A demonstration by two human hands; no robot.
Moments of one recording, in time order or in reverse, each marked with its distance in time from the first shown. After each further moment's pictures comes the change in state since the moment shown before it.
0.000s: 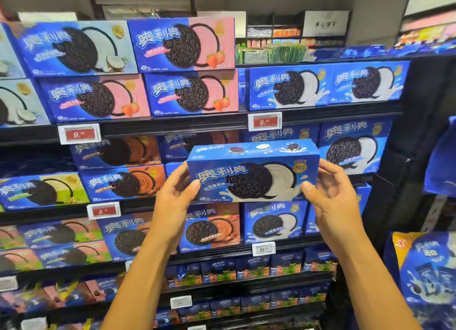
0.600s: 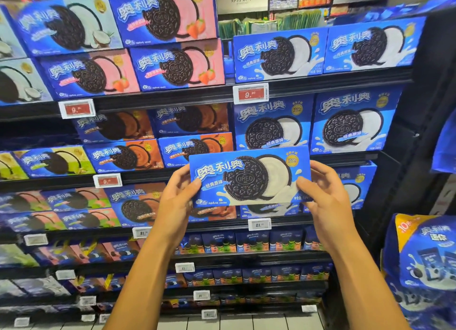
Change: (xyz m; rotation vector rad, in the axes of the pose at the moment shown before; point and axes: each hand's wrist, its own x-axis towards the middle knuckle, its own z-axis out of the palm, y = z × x) left_hand -0.065 -0.013 0.056 -0.084 0.112 -0.174; right_hand -0.024 0.018 -0.055 0.020 0.041 0.230
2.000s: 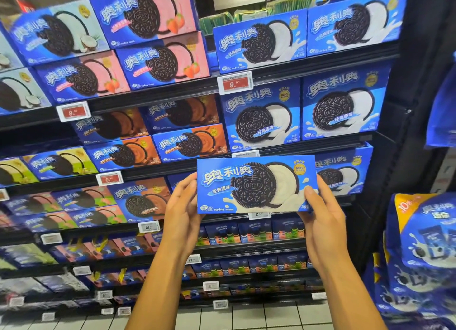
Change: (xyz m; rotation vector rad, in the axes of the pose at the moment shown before) left_hand -0.037 -0.029 0.025 -0.147 0.084 -0.055; right_hand -0.049 0.032 -0.027 0.158 0.166 0.107
